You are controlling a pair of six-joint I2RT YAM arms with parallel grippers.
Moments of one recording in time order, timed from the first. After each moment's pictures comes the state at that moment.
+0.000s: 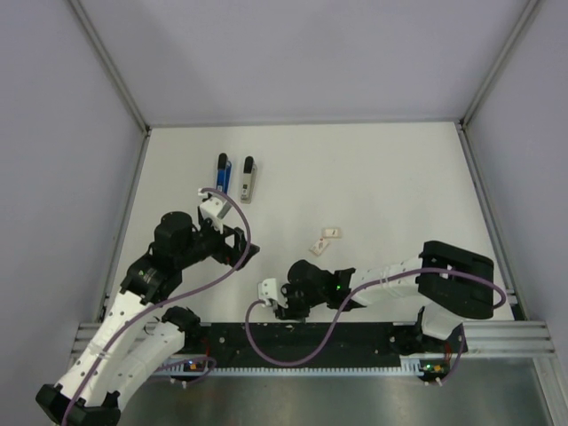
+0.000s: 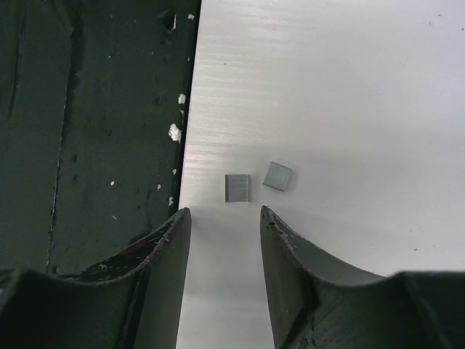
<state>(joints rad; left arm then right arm) -0.44 0.63 0.71 -0.51 0.35 -0.11 1.28 1.61 0.68 0.20 -0.28 -0.30</state>
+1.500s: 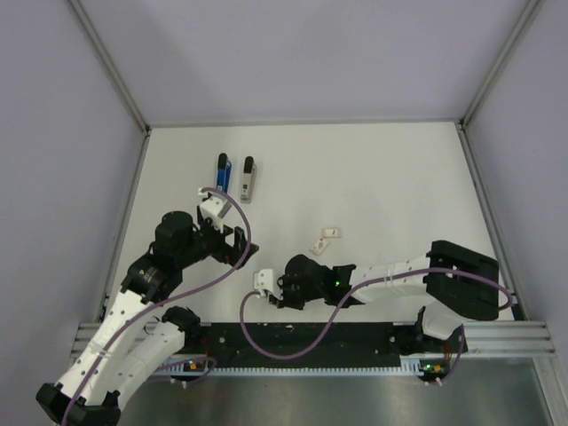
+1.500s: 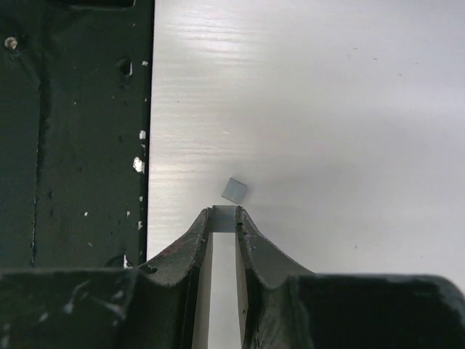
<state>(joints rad) -0.44 0.64 0.71 -0.51 0.32 -0.10 1.28 1.61 0.72 0.21 -0.21 -0.28</state>
